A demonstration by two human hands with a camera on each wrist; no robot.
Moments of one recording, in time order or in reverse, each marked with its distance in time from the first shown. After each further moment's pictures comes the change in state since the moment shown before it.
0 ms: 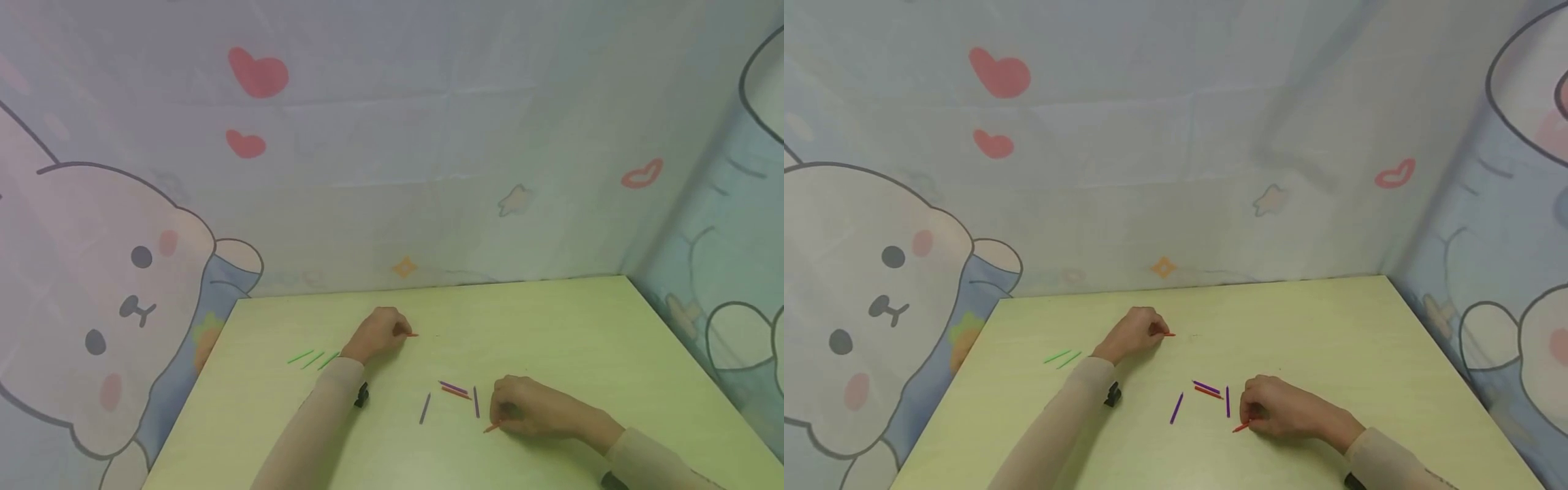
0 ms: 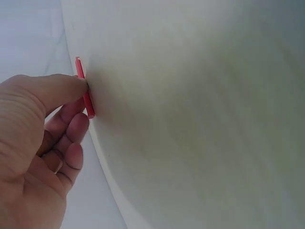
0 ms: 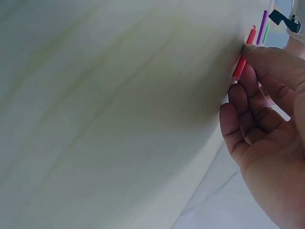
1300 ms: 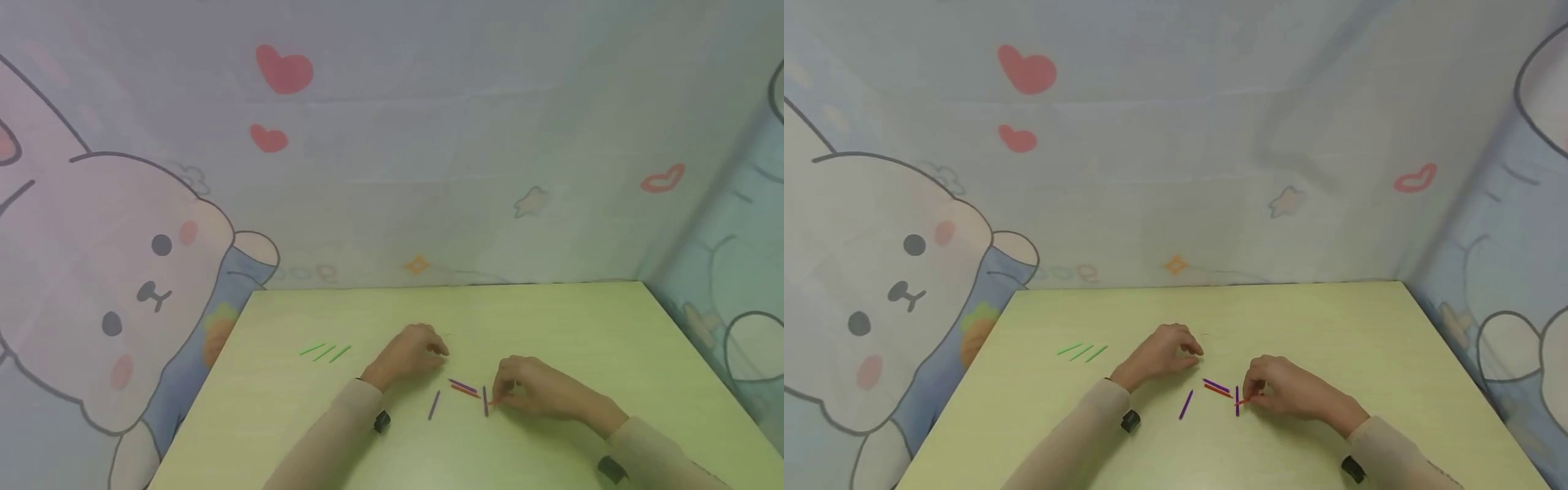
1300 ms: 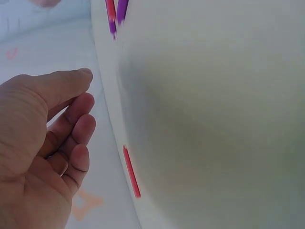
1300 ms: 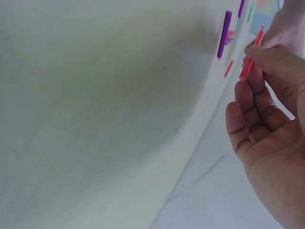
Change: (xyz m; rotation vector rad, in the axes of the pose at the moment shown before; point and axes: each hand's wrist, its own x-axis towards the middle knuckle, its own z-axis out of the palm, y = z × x) left_hand -0.031 0.065 0.006 -0.019 -0.011 0.131; right_hand 0.023 0.005 -0.018 0.050 0.020 0.122
